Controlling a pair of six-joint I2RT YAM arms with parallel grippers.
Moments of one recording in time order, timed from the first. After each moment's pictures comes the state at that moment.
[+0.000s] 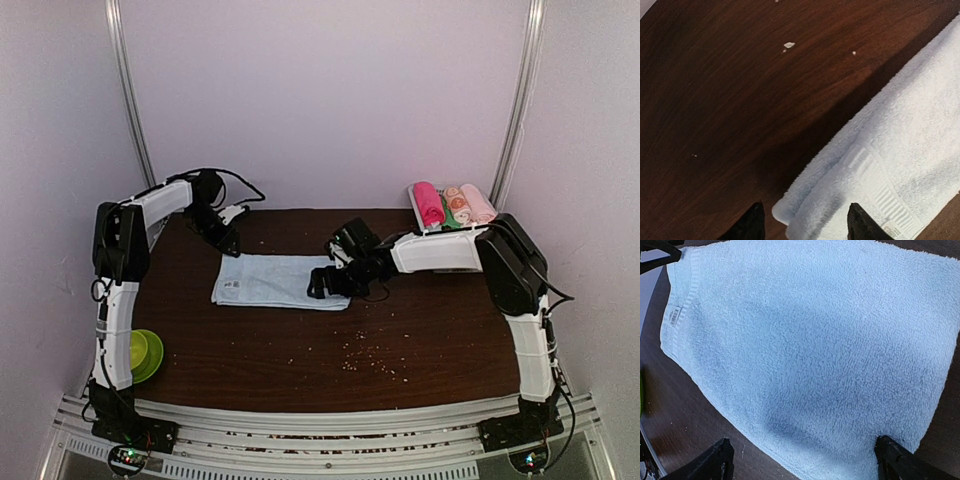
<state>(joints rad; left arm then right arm) -0.21 2.37 2.12 -1.01 0.24 0.45 0.75 2.18 1.58 -0.30 -0.17 0.51</state>
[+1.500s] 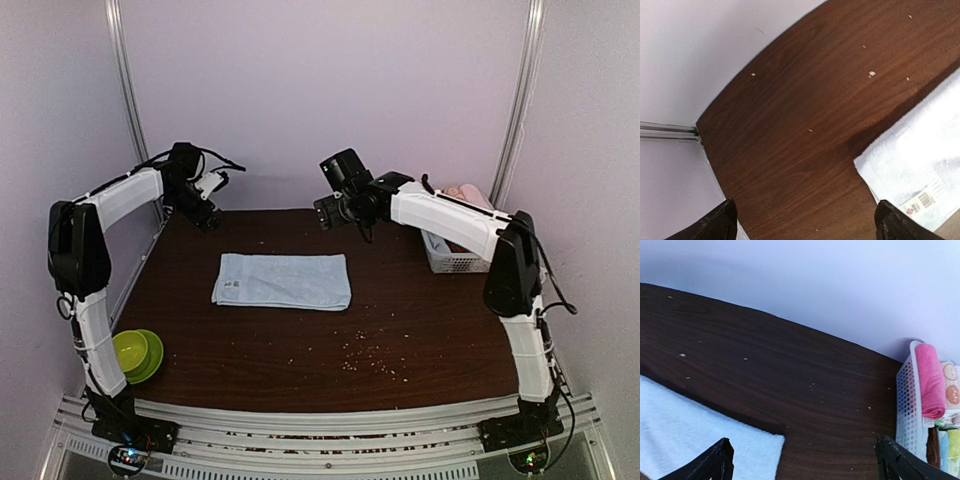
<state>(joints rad) -0.21 1.99 1.80 -0.72 -0.09 0.50 0.77 2.22 2.15 -0.62 0.55 0.16</state>
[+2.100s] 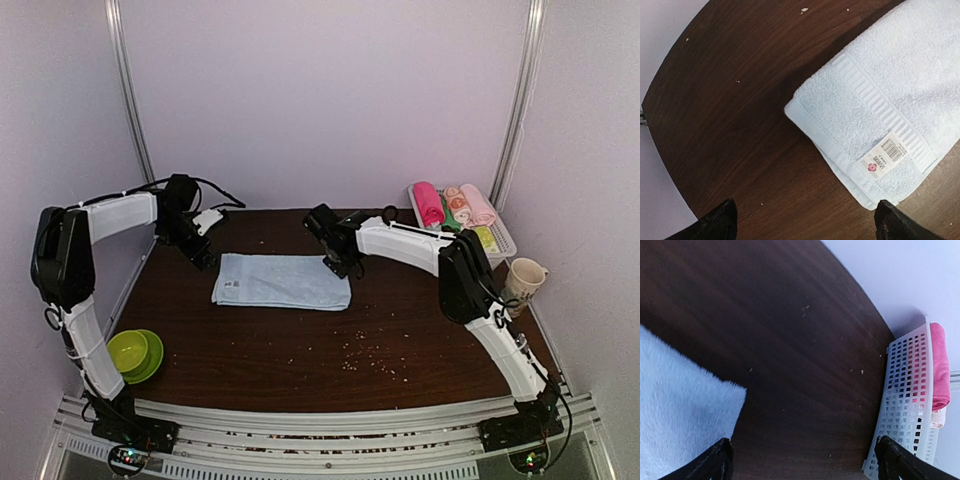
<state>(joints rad) -0.21 1.86 1.46 -0.70 0.04 0.53 0.77 2.55 2.32 -0.83 0.79 -0.04</state>
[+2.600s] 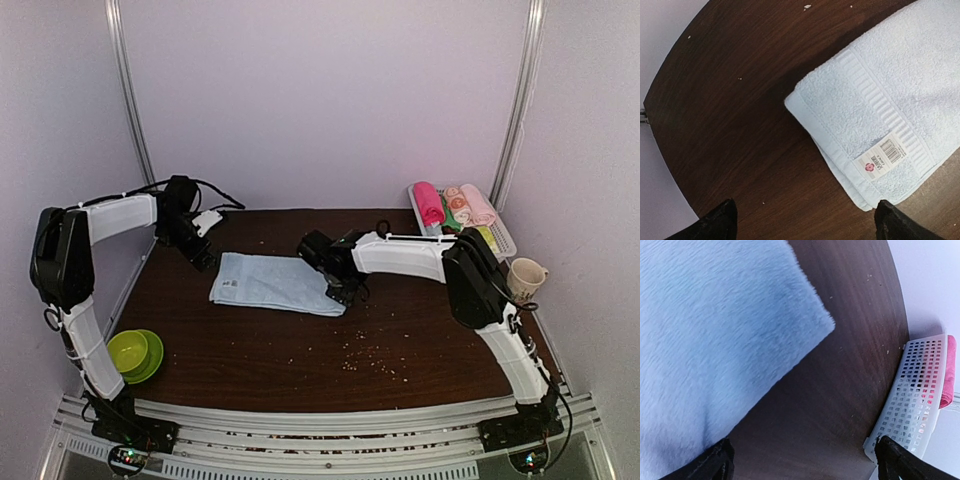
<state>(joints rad) -0.21 1.85 1.44 -0.69 0.03 0.53 0.86 2.43 2.03 -0.86 0.74 -0.16</state>
